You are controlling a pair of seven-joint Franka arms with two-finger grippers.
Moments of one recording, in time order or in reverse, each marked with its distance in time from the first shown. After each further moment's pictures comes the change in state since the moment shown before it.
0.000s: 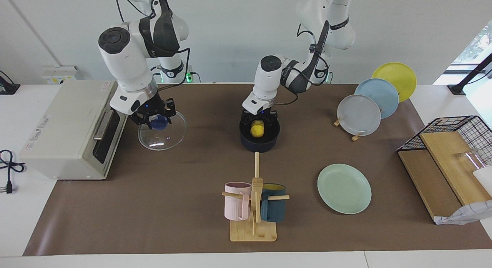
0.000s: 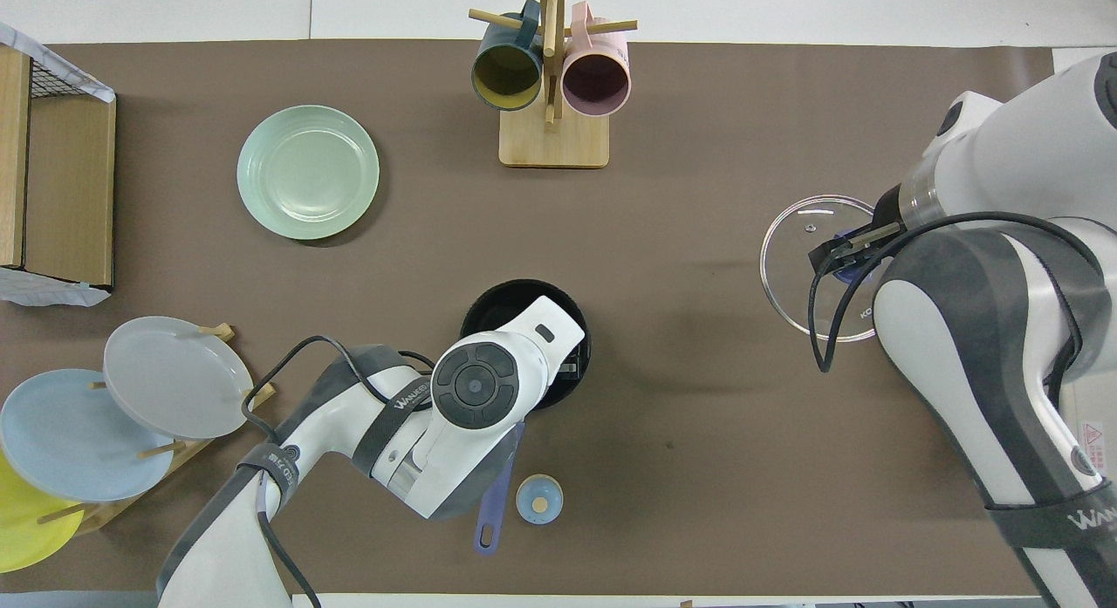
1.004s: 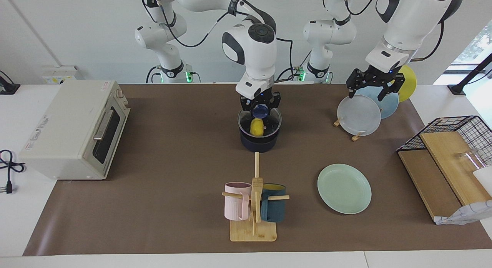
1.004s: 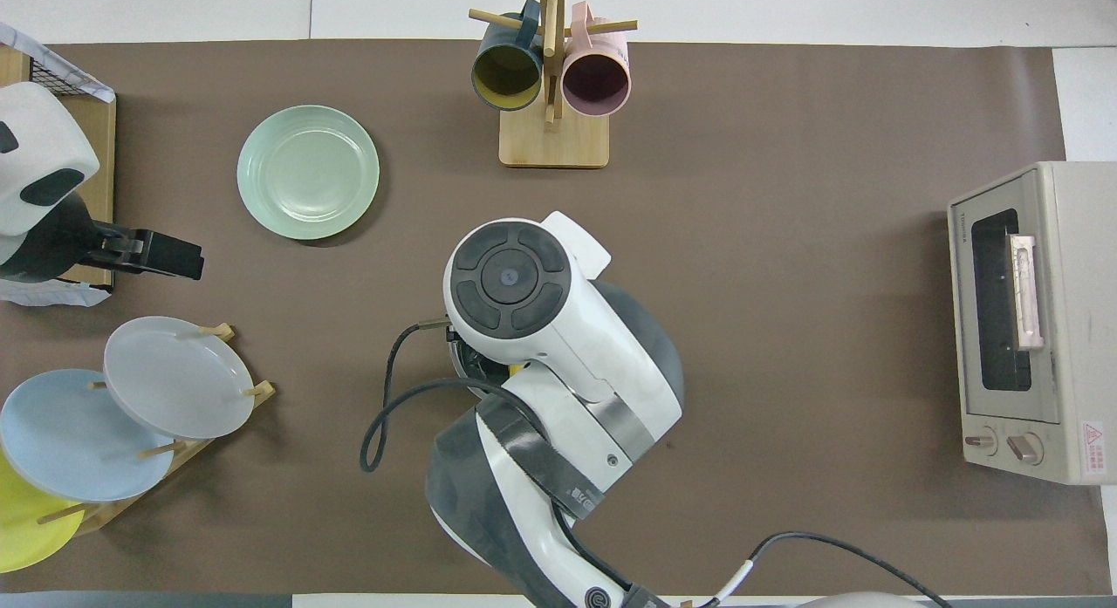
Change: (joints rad) left arm 0.474 -0.160 0.014 0.225 0.050 -0.442 0.675; right arm 0.550 0.275 0.010 0.219 -0.013 0.098 0.761
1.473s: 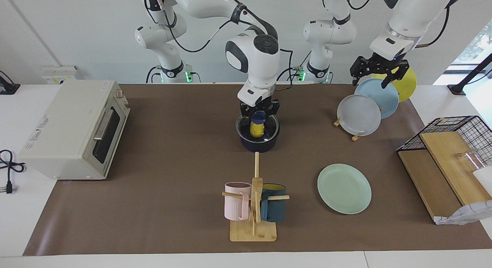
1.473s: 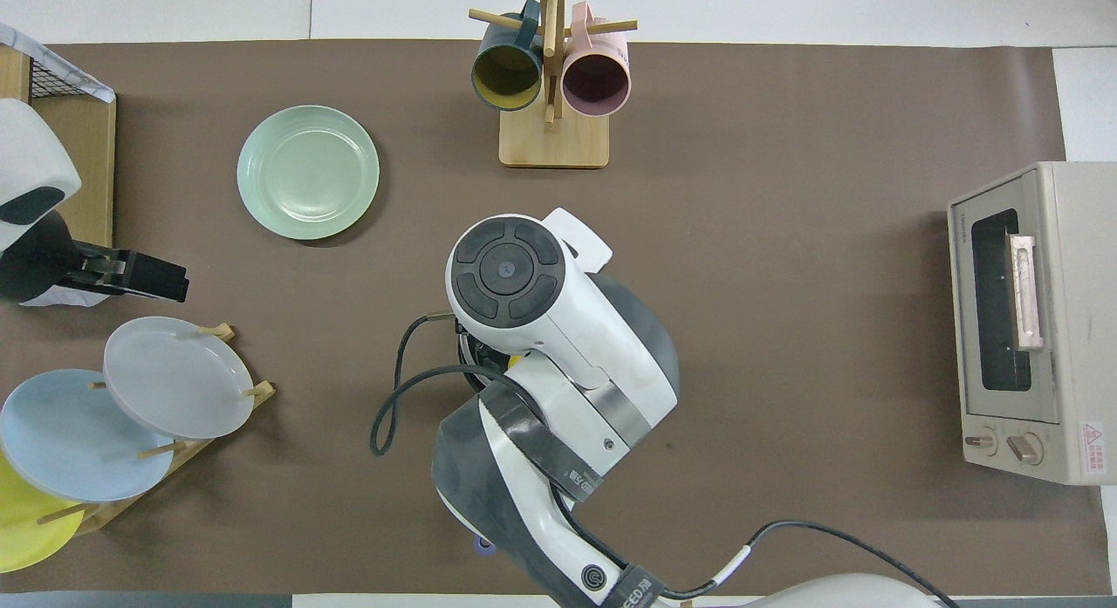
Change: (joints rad) left arm 0.016 -0.042 -0.002 0.042 0.006 -0.126 0.000; right arm 0.000 0.037 -0.009 -0.002 -0.046 0.003 0.000
